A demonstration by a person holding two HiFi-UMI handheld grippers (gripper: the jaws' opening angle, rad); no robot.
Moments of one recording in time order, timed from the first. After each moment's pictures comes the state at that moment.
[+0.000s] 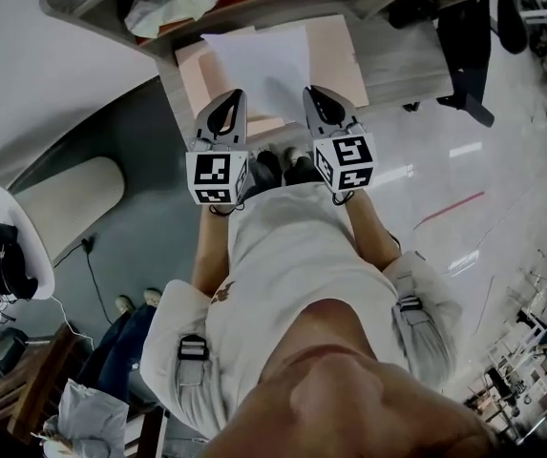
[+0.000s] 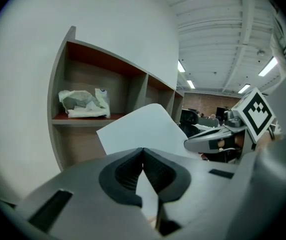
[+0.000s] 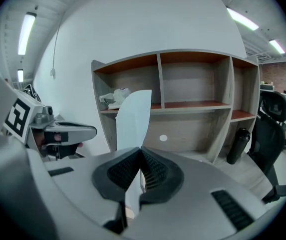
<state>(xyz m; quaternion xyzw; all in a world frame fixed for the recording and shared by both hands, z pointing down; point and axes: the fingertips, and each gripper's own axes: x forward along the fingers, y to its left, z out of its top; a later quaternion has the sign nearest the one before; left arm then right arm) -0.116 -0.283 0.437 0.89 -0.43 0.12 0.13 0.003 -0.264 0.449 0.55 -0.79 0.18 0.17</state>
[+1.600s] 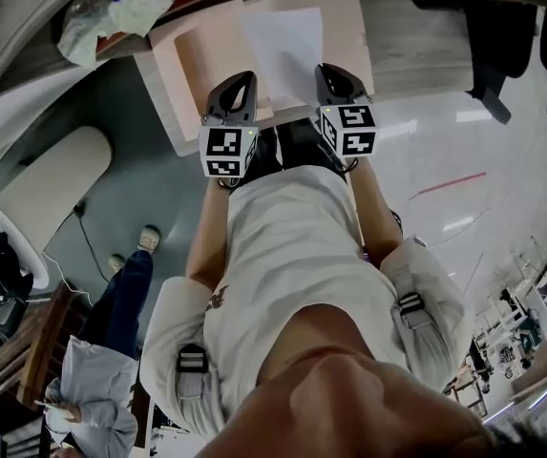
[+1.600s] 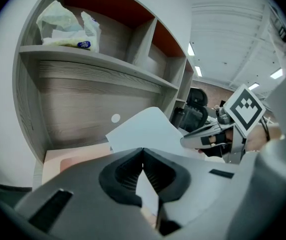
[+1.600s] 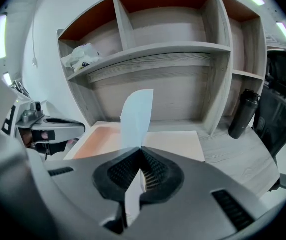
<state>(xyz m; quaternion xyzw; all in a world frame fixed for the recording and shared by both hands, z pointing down) -0.047 -0.324 0.578 0.86 -0.42 0.19 0.21 0.084 -0.317 0.601 0.53 -0.76 0.28 0.26</state>
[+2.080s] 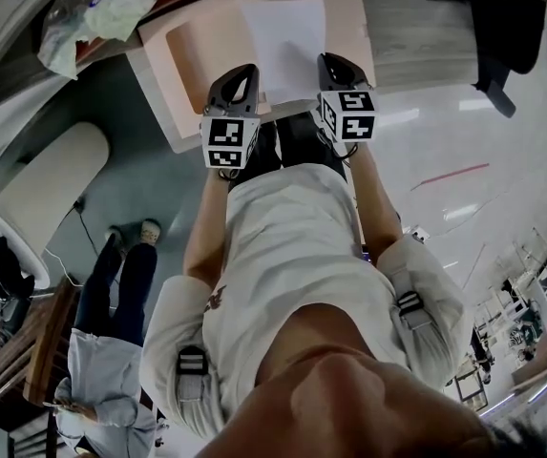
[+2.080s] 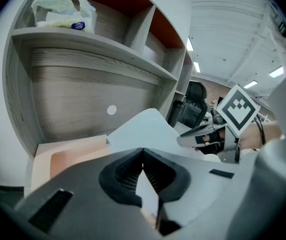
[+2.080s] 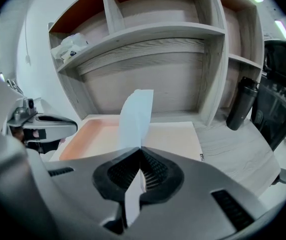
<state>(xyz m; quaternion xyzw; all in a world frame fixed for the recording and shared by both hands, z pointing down) -0.035 -0.324 0.608 0.87 -0.40 0.21 0.22 0.100 -0.323 0.641 0.54 -0.74 0.30 0.28</state>
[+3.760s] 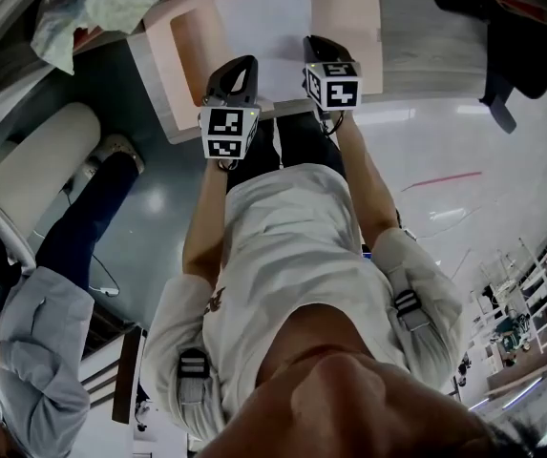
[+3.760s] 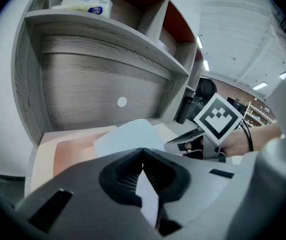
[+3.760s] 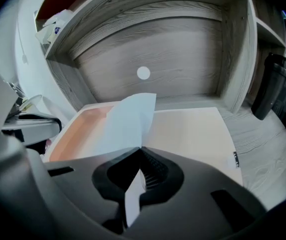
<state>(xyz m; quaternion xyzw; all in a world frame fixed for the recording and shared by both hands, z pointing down) -0.053 -0.337 0.641 0.84 -0.43 0.23 0.24 0.062 -0.365 0.713 0.49 -0.74 0.35 0.30</state>
